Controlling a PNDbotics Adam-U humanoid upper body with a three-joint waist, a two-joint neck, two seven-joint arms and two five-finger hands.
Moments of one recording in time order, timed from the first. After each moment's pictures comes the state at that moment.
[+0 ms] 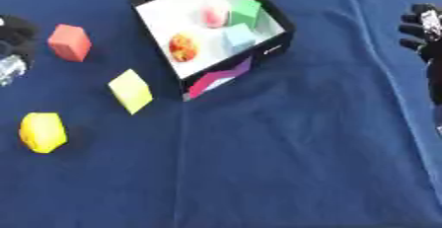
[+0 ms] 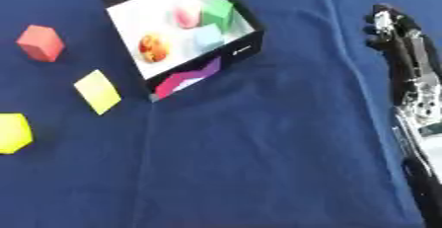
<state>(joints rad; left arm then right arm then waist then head) -0.36 1.11 -0.23 -1.99 -0.07 0.42 -0.39 -0.27 -0.48 -0.05 -1.83 -0.19 0.18 -0.30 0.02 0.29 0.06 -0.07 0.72</state>
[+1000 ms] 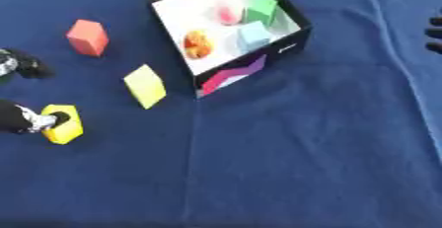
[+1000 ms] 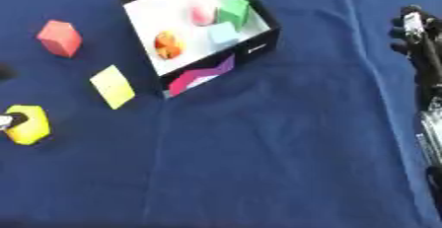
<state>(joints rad) -0.36 1.09 -0.31 -1.88 -0.38 0.47 -0.45 -0.28 -0.48 -0.05 -1.82 -0.19 0.20 -0.30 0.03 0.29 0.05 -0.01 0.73</state>
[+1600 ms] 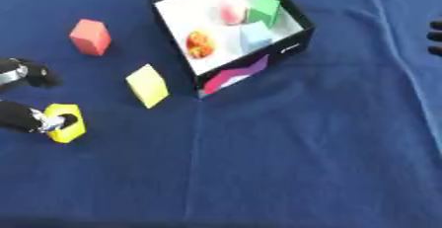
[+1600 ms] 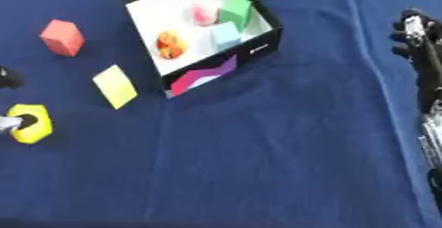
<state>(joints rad) -0.38 1.07 -0.33 -1.84 -0.35 0.45 -0.49 -0.28 -0.48 -0.05 -1.81 -0.18 0.20 -0.29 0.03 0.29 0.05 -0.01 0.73</state>
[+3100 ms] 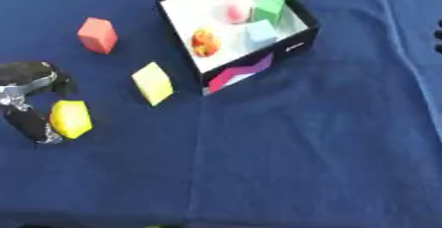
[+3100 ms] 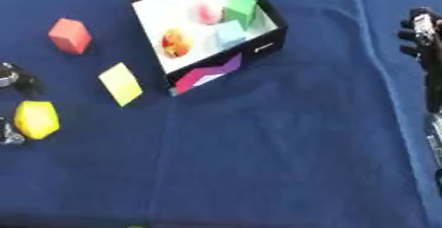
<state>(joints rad) -0.47 0.99 -0.43 -1.72 -0.61 0.36 -0.54 -0.28 -0.48 -0.05 -1.80 -0.18 0.20 -0.27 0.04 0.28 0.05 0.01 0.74</state>
